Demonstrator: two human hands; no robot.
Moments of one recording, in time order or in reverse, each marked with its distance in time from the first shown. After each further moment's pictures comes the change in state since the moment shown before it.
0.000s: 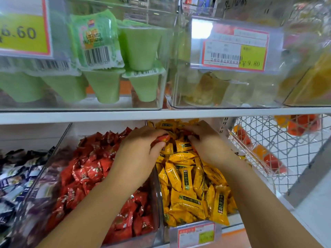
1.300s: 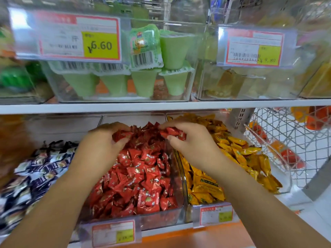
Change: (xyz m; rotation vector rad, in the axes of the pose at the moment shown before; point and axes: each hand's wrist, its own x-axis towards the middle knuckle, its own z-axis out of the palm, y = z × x) left_hand -0.039 -0.055 -0.090 0.210 0.016 -0.324; right_hand -0.040 -0.094 0.011 0.377 -0.008 -0.282
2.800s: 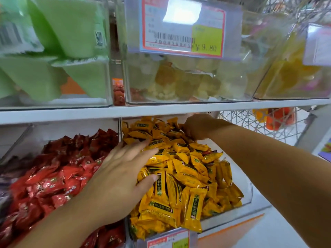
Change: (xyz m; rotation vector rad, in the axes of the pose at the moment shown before) left_hand -0.009 0.094 0.087 0.099 -0.391 0.442; right_hand 0.067 0.156 -0.103 -0.803 -0.492 0.519
